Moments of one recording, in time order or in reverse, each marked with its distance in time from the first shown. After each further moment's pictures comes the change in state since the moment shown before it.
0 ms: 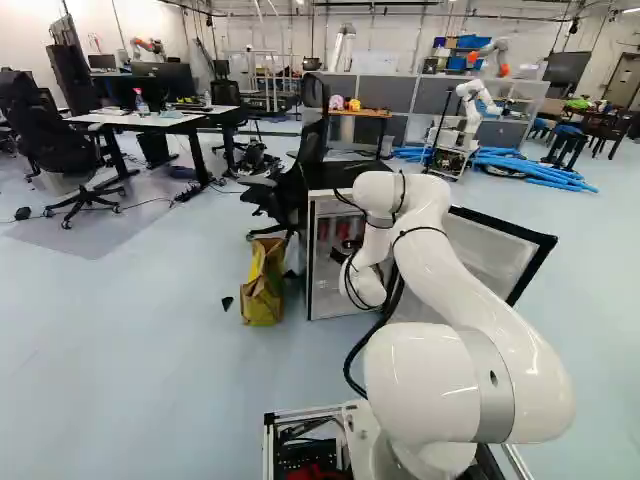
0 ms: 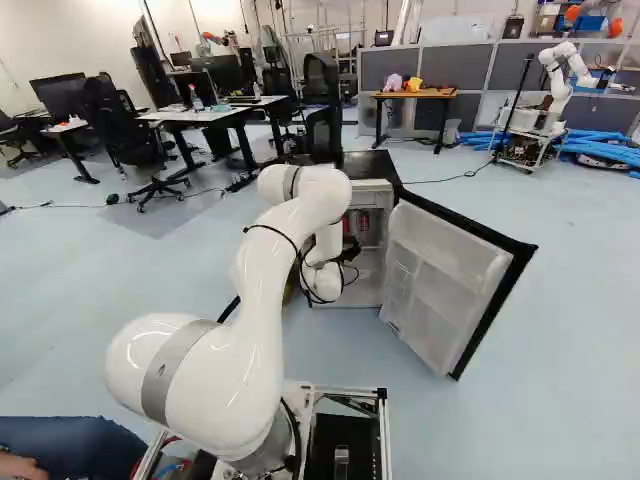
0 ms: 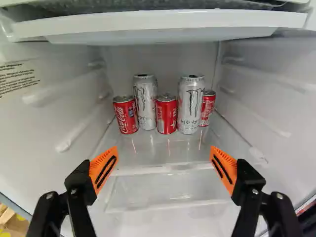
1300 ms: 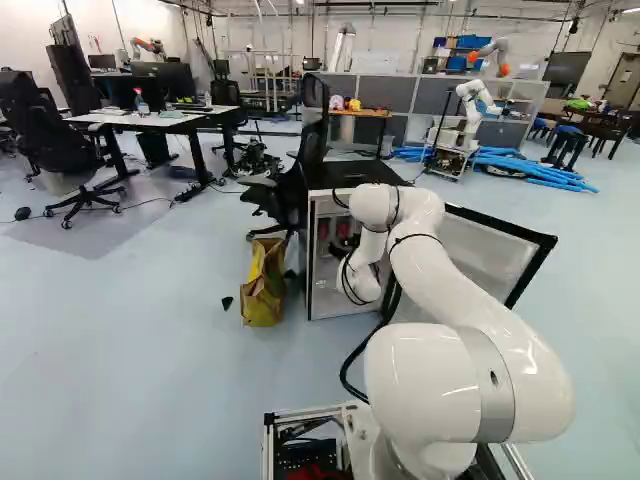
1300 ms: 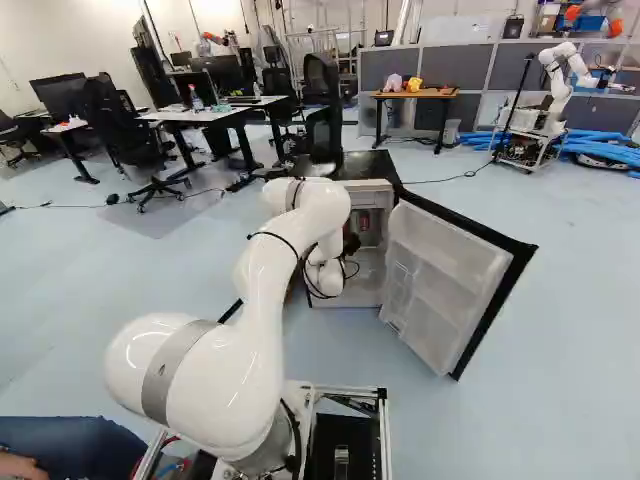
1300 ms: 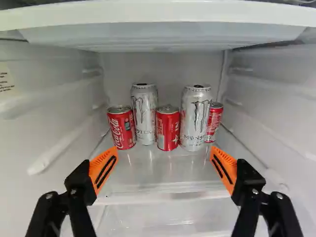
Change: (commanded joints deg) arm 0.7 -5.8 -11.1 0.0 -0.4 0.0
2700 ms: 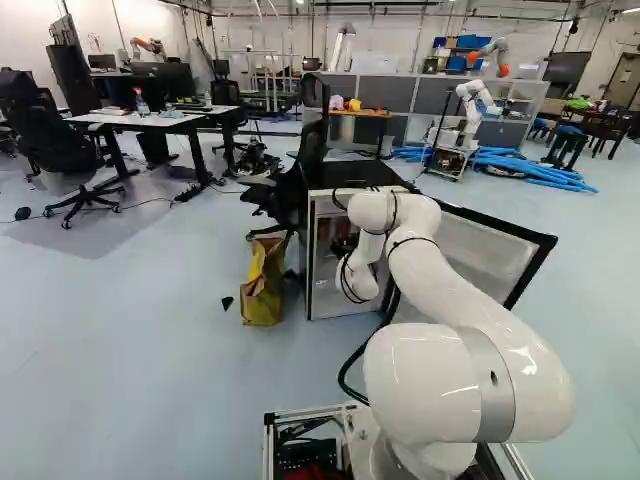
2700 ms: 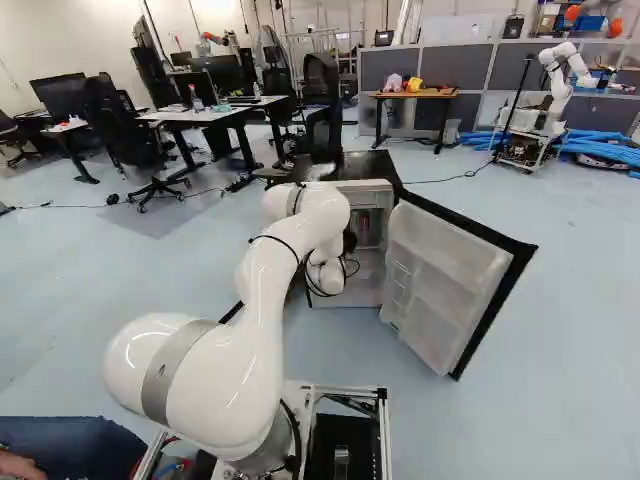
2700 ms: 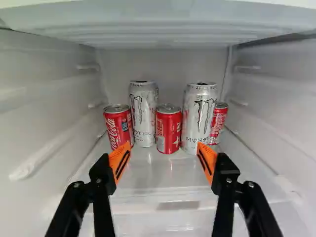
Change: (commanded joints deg) arm 0.2 -2.4 -4.5 0.0 -1.5 0.0
